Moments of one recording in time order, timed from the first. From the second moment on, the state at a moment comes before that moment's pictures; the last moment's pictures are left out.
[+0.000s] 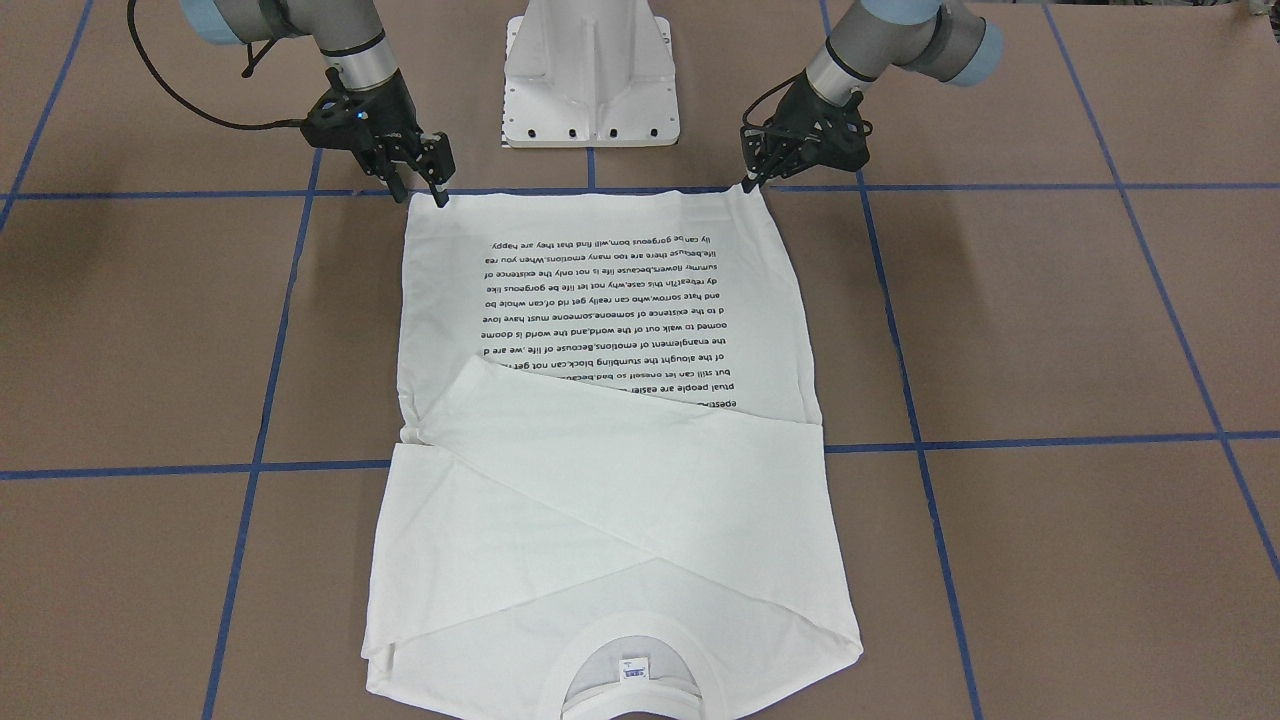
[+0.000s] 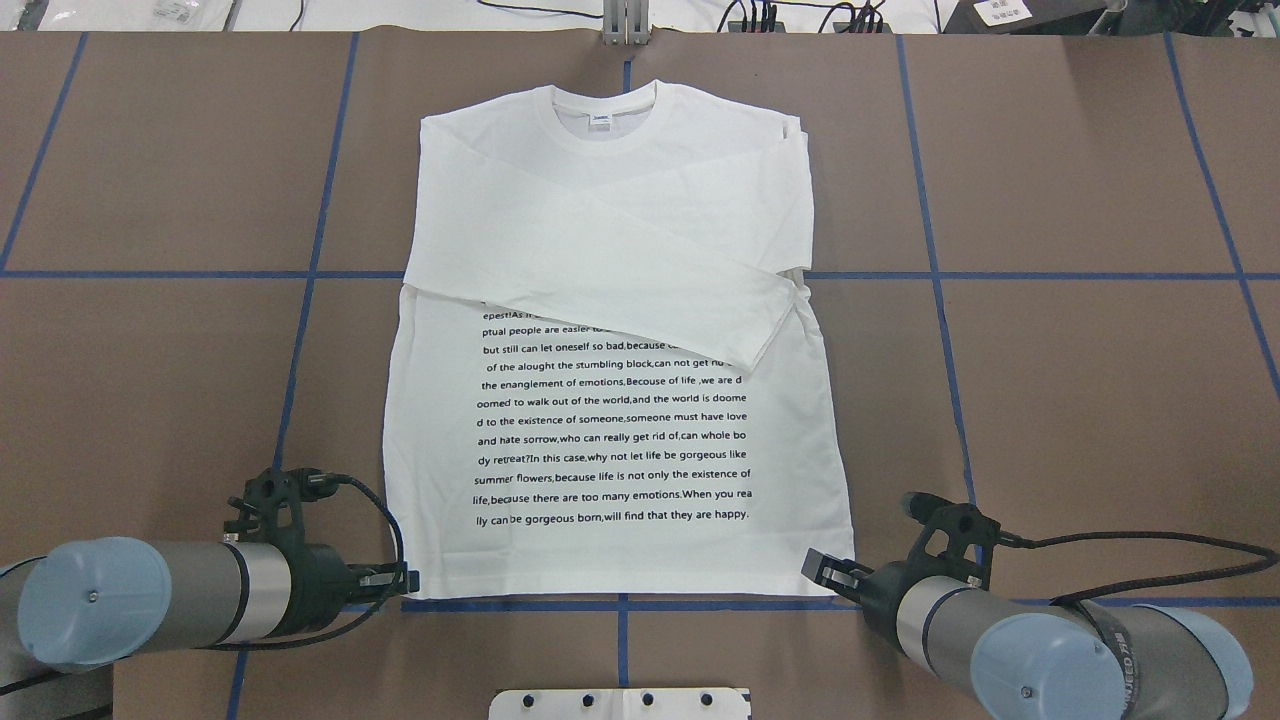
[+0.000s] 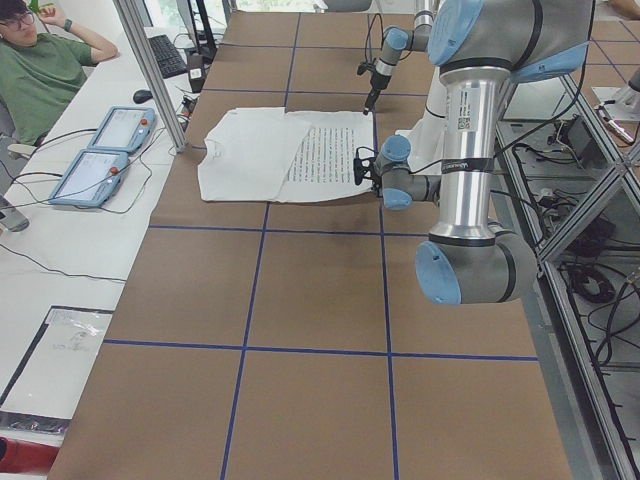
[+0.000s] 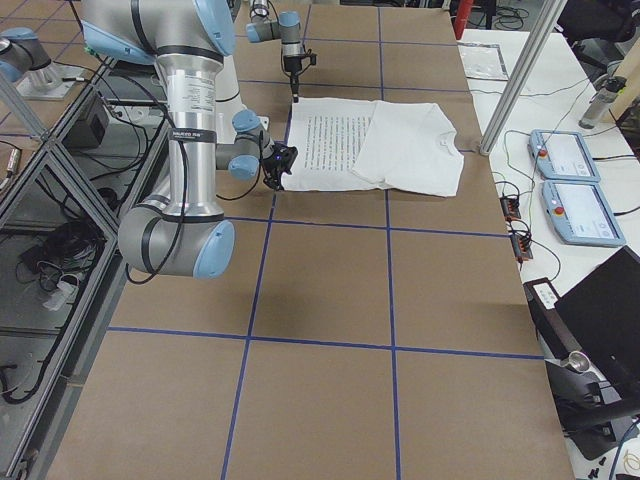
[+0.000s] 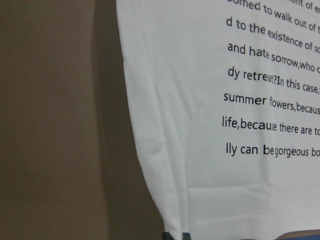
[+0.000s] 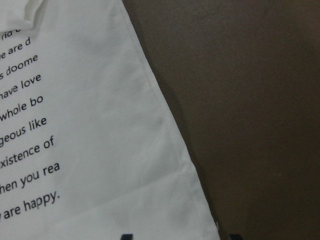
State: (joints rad) left arm -0.21 -1.57 -1.96 -2.38 -1.66 -1.58; right arm 0.08 -1.58 2.06 -1.12 1.33 1.88
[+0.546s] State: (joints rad) left arm -0.21 -1.58 -1.96 -2.38 -1.66 -1.58; right arm 0.07 -1.57 2.05 -1.13 1.34 1.91
